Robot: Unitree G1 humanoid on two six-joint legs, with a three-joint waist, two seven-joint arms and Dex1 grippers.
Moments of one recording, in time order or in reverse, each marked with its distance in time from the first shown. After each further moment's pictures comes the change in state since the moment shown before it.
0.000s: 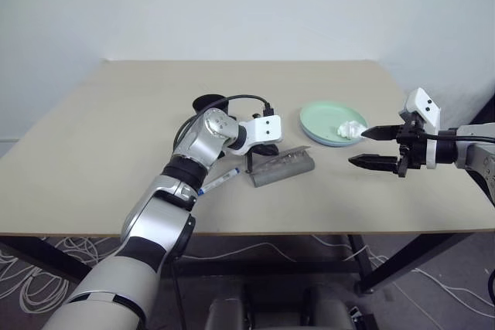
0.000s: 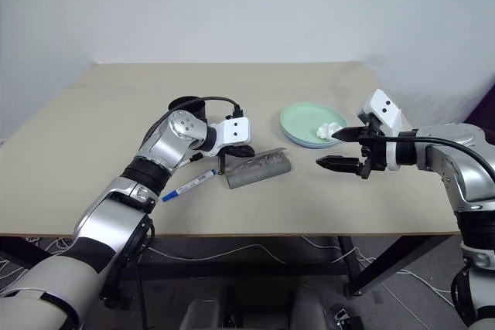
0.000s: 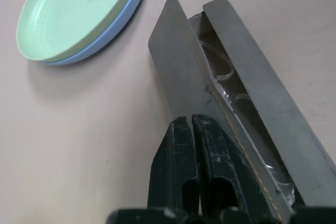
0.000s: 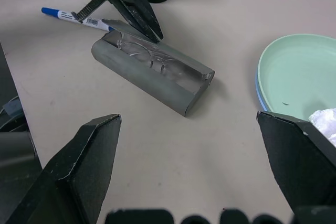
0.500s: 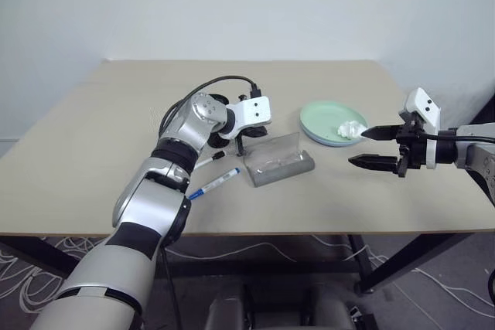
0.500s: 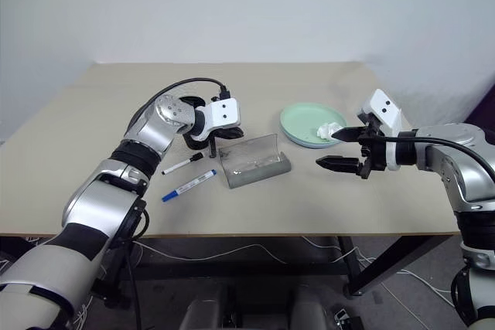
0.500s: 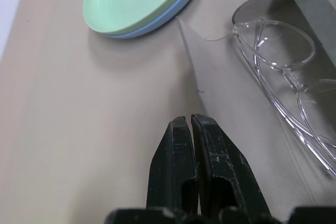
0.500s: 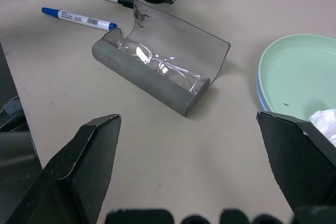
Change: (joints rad) left arm -0.124 0.033 0.012 0.196 0.004 -0.091 0.088; right arm 0.000 0.000 0.000 -0.003 0.001 0.002 -0.001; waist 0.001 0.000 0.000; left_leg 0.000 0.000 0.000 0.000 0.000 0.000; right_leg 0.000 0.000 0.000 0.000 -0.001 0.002
